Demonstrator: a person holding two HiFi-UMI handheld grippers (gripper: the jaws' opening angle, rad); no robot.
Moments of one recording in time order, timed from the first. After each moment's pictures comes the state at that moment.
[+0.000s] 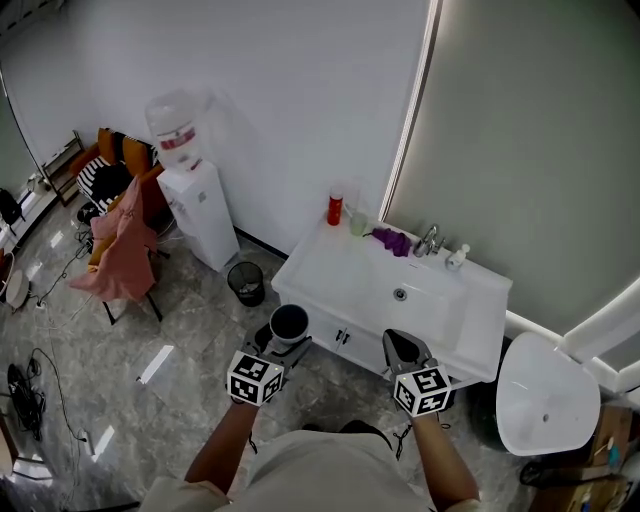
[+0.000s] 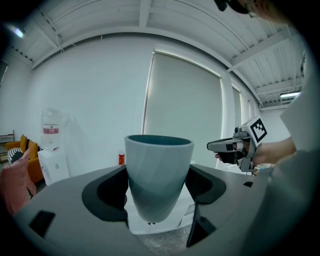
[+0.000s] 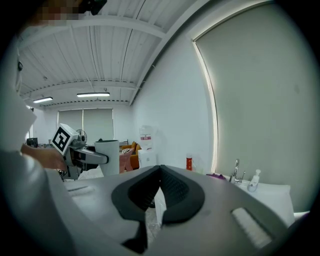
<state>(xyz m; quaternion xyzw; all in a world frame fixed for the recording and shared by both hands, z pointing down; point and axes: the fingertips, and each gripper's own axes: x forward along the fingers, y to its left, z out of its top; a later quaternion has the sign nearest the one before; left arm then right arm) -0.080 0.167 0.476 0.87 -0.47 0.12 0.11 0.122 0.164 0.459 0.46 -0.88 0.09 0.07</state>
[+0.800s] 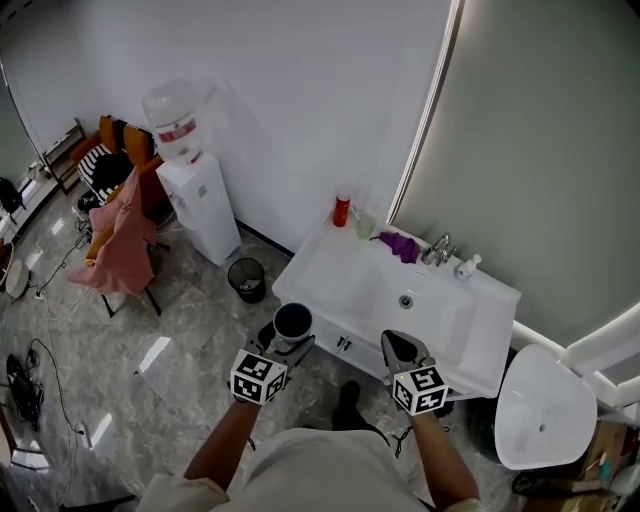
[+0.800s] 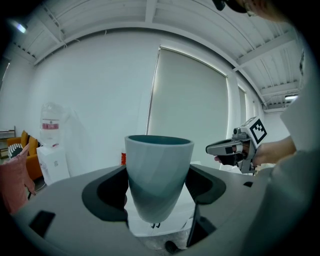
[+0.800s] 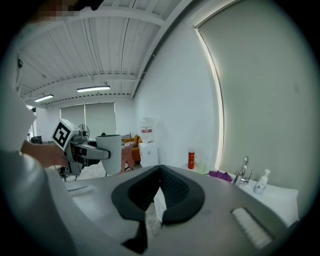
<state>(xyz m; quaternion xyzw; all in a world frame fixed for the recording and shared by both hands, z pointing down) -0.086 0.105 0.496 0.86 -0.48 0.12 0.13 0.106 0.097 0.489 0.43 -0.89 0.11 0.11</state>
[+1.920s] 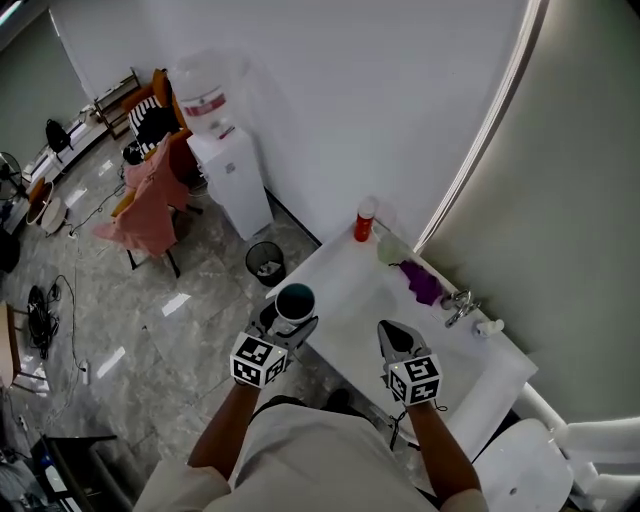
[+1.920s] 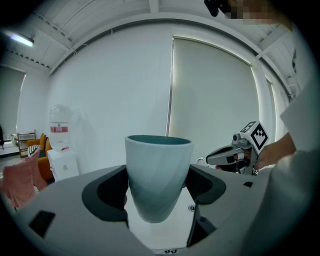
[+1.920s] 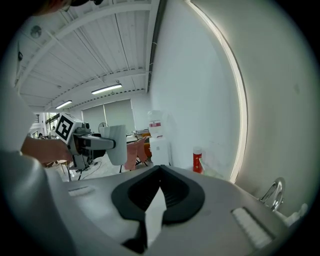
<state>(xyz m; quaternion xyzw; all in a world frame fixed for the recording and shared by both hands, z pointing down) -0.046 -0.088 0.502 0.80 -0.58 0.11 0.13 0.128 -0.126 0.527 0.30 -0.93 0.13 0.14</state>
